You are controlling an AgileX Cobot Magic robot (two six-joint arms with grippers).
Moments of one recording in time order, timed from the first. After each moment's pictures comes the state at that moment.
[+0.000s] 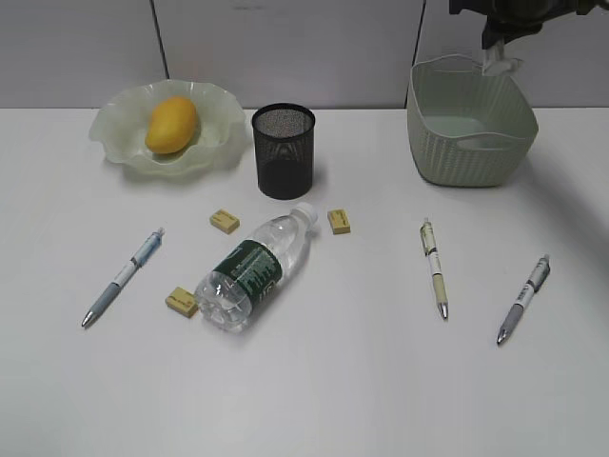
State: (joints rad) left arm -0.11 0.24 -0.53 -0.15 1.07 0.14; right arm 0.19 2.16 -2.01 -0.12 0.82 0.23
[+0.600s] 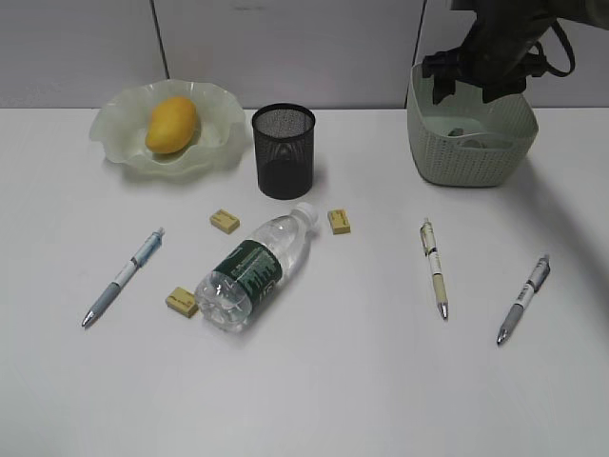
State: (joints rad) left arm -0.11 0.24 -0.53 -0.15 1.07 0.14; right arm 0.19 2.34 -2.01 -0.11 0.70 0.23
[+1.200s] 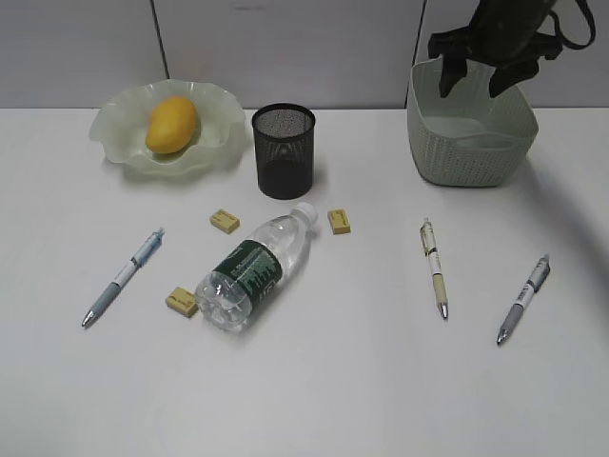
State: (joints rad) left arm -0.11 0.24 -0.53 -0.15 1.07 0.14; right arm 0.19 2.33 -2.17 -0.02 1.02 0.15
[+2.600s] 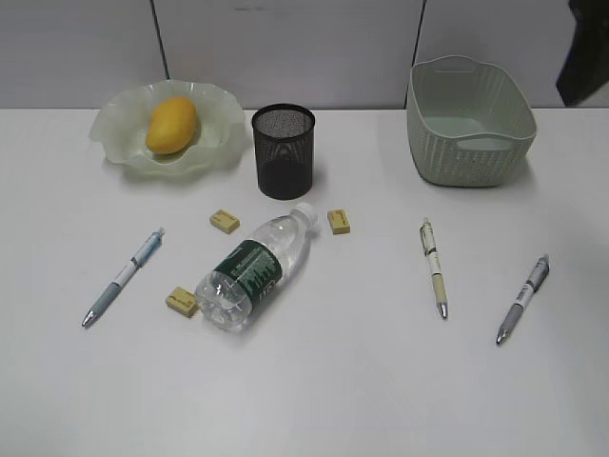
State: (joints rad) left arm -0.11 0.24 -0.53 -0.15 1.07 0.14; right arm 0.34 1.44 -1.42 -0.04 1.21 0.12
